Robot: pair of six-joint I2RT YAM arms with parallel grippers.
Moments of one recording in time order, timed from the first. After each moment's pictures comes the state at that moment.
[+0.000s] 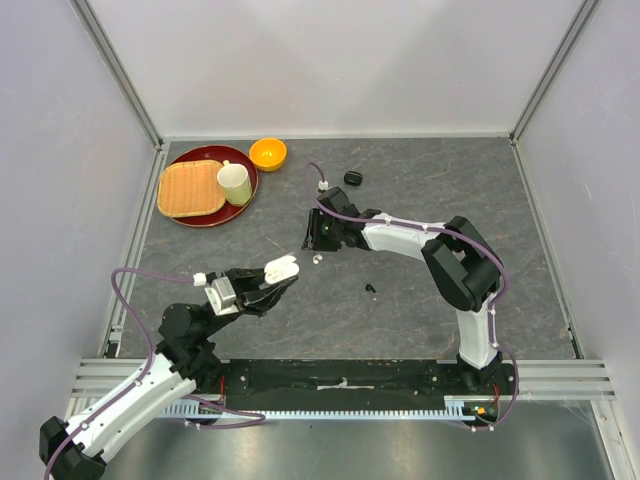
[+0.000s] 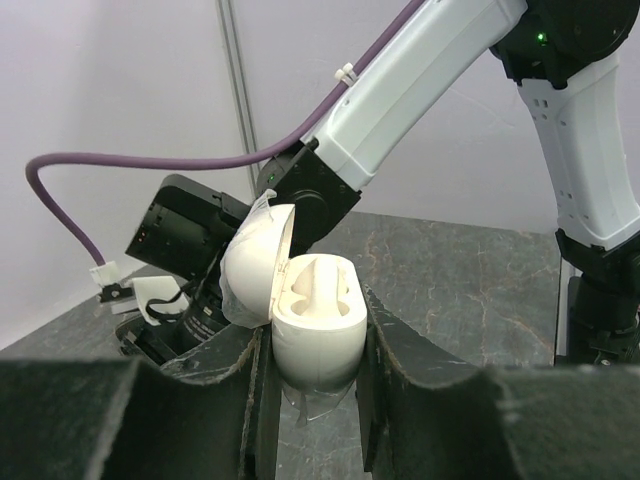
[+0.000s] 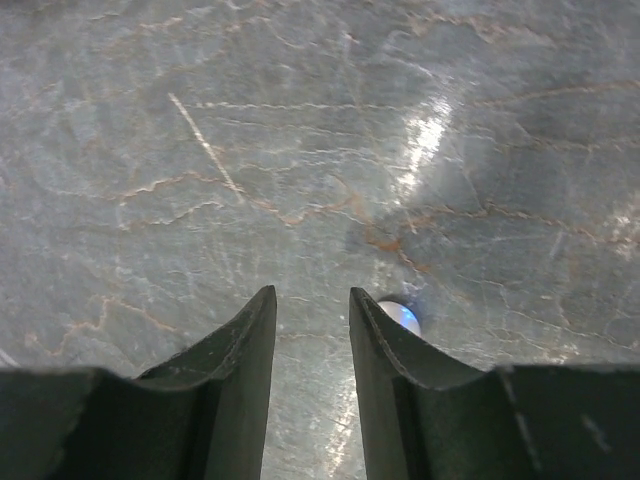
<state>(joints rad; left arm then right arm) -0.73 0.32 0.14 0.63 0.34 -0.03 0.75 2.00 1.35 -0.16 -0.09 0.73</state>
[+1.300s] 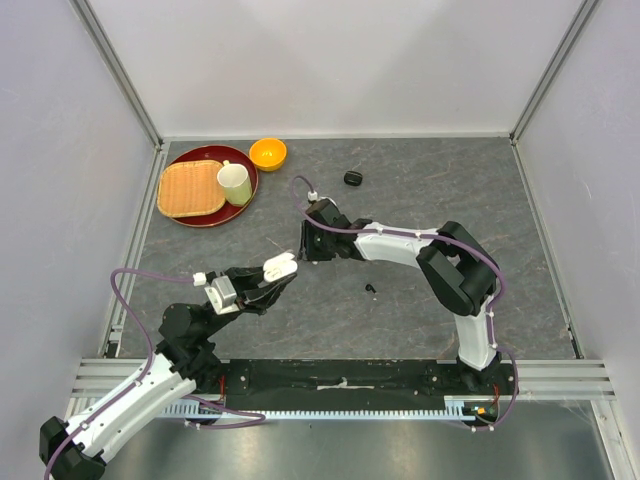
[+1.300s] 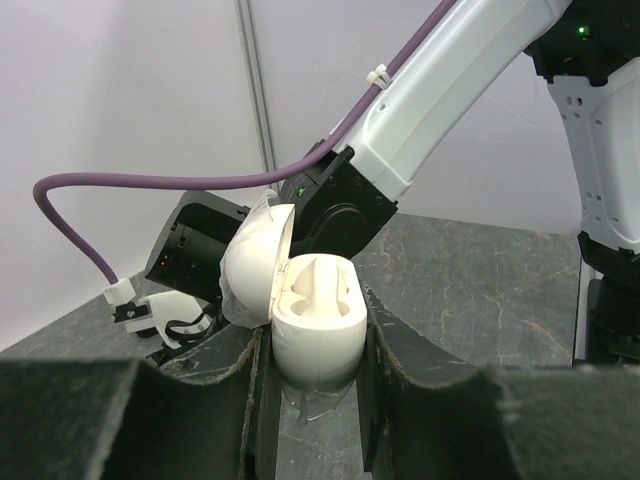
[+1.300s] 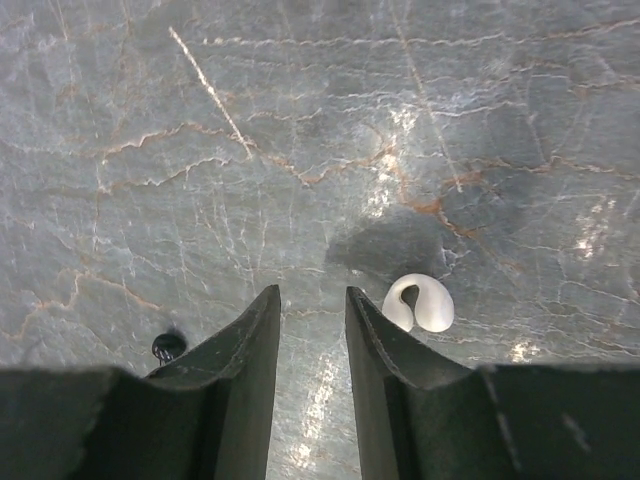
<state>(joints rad) -0.73 0.32 0.13 0.62 0.31 -0.01 0.82 2.00 1.31 -0.16 -0.03 0.71</state>
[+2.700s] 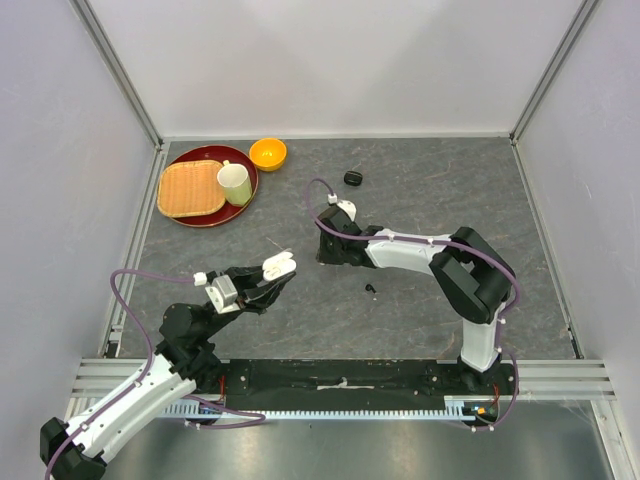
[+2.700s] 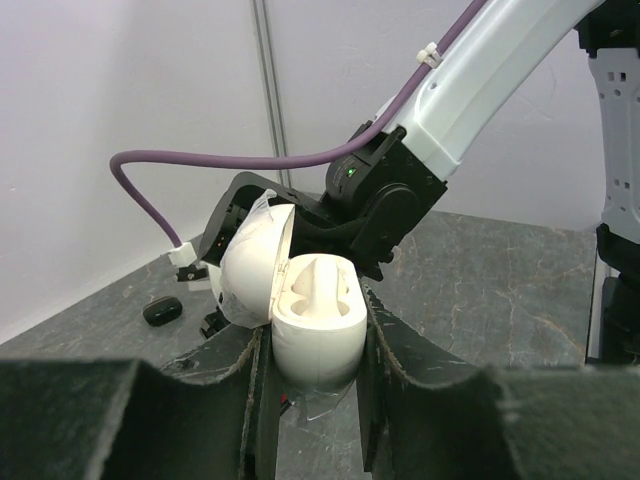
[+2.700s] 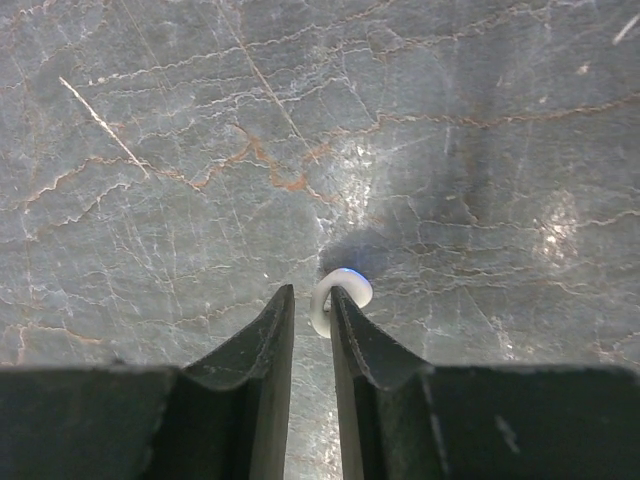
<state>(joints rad) -0.73 0.31 0.13 0.60 0.28 0.00 0.82 1.91 1.19 -0.15 0.17 0.82</state>
